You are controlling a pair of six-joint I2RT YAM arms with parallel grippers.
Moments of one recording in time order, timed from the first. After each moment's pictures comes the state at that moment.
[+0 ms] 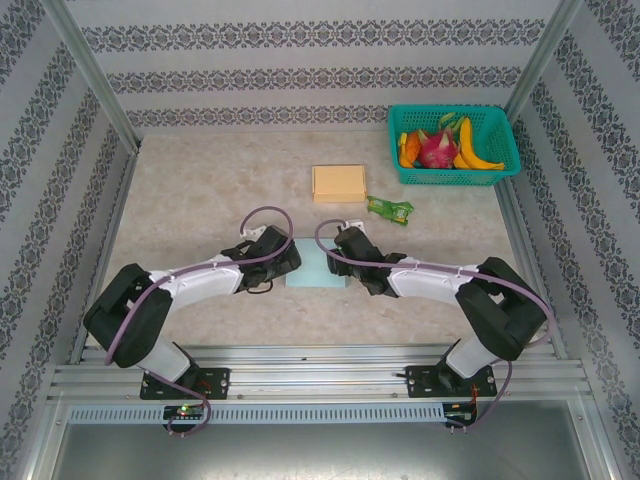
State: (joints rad) left arm -0.66 1.52 0.78 -0.27 -0.24 -1.01; right arm 0.75 1.57 0.74 -0.01 0.26 0.47
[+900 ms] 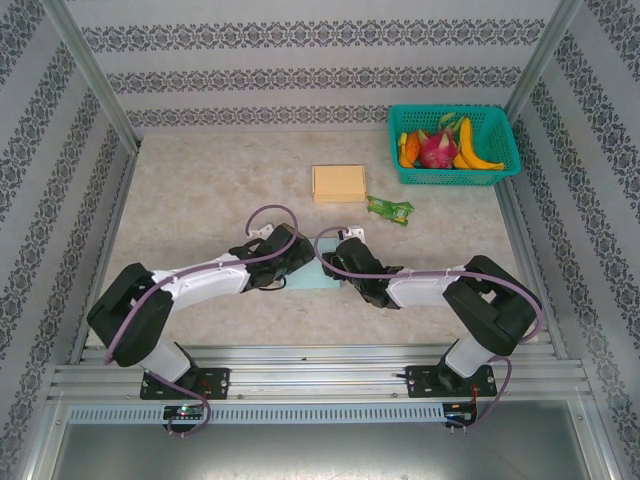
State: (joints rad) left arm -0.72 1.56 0.86 -0.28 -0.21 -1.23; right arm 0.78 1.60 0.62 0.28 0.26 0.55
